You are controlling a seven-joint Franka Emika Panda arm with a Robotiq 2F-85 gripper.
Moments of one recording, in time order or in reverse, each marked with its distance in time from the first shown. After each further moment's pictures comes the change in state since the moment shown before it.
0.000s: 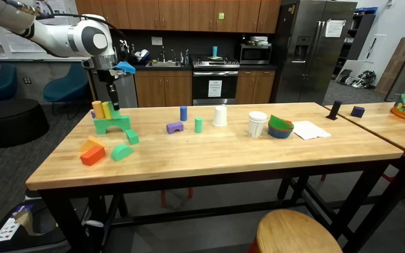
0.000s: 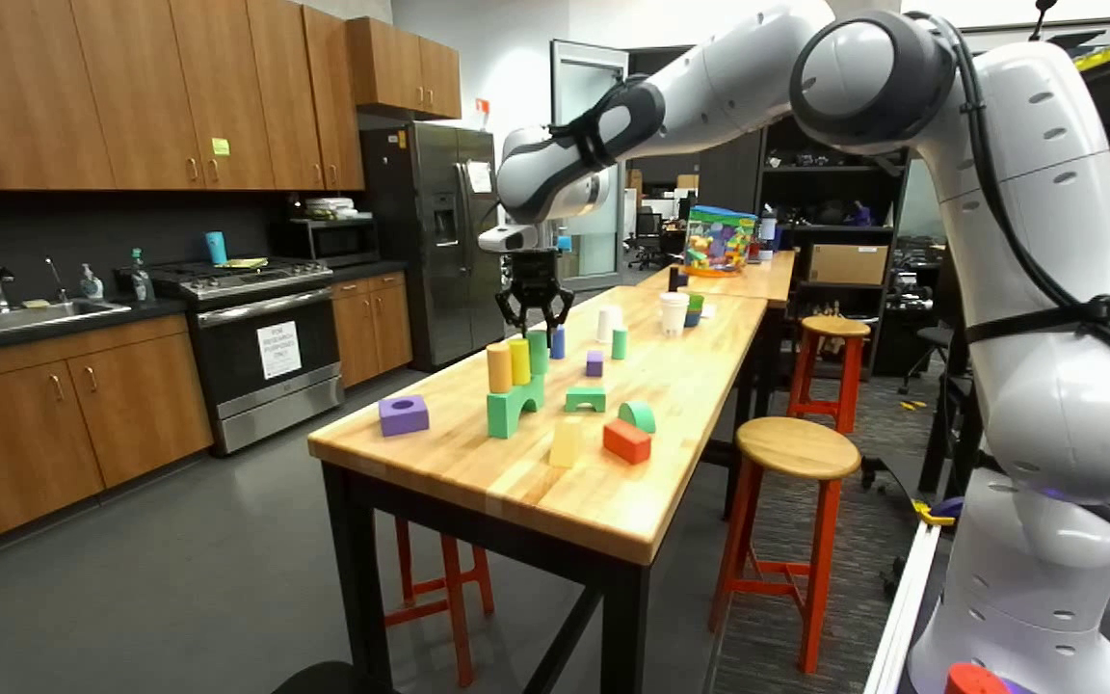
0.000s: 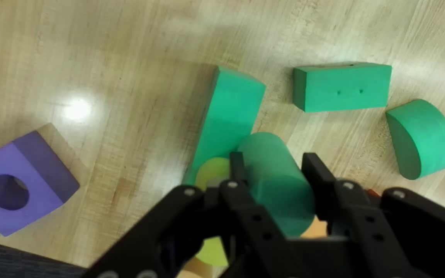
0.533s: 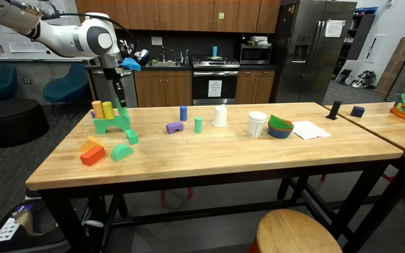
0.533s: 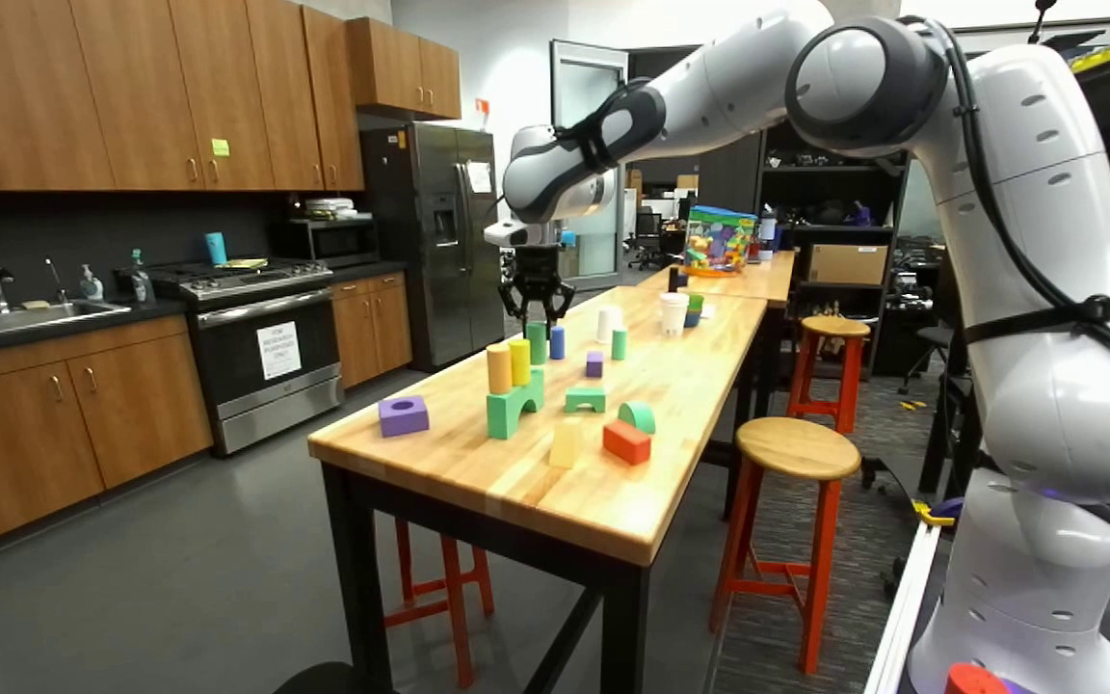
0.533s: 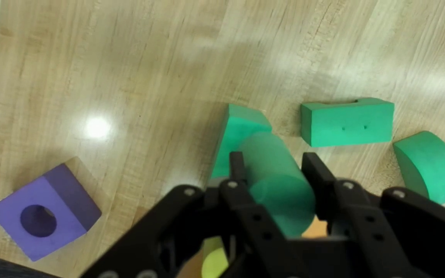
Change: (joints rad) arm -0.015 0.010 -0.015 0.016 -0.006 0.066 -0.001
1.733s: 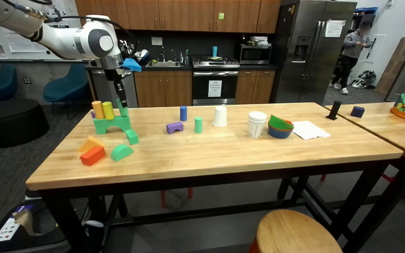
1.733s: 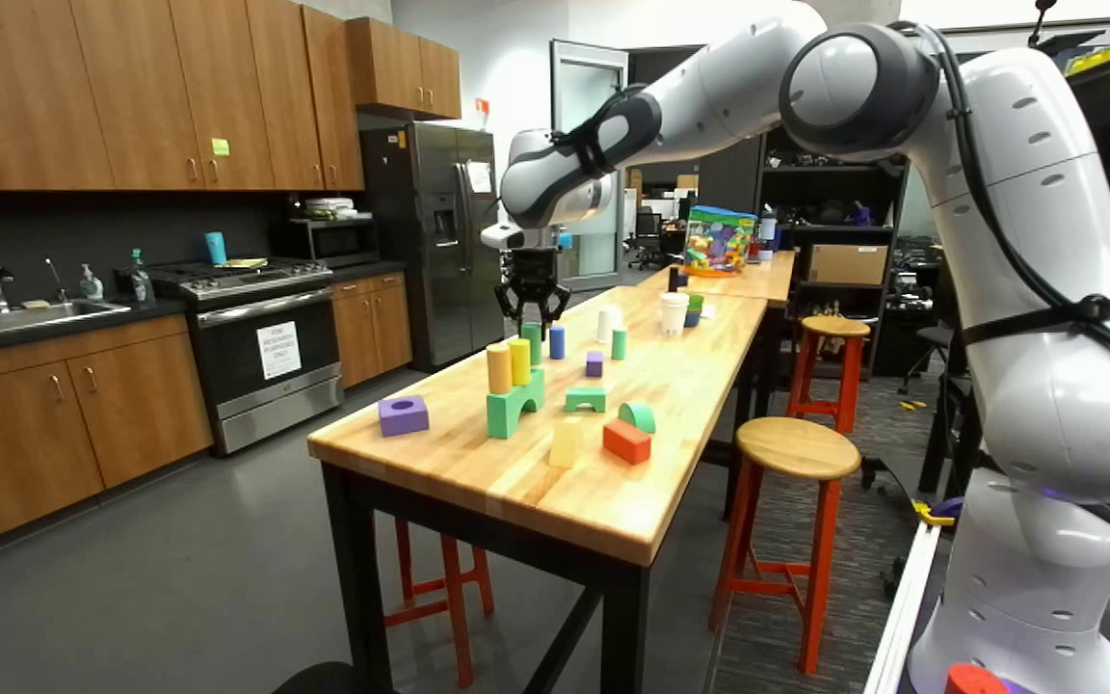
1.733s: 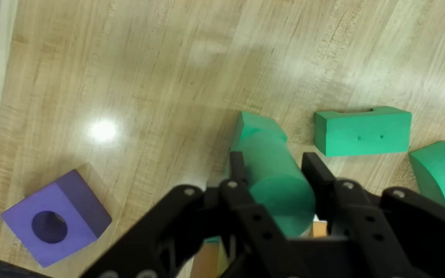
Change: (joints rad) arm 0.000 0.021 0.002 0.012 0.000 0.034 0.000
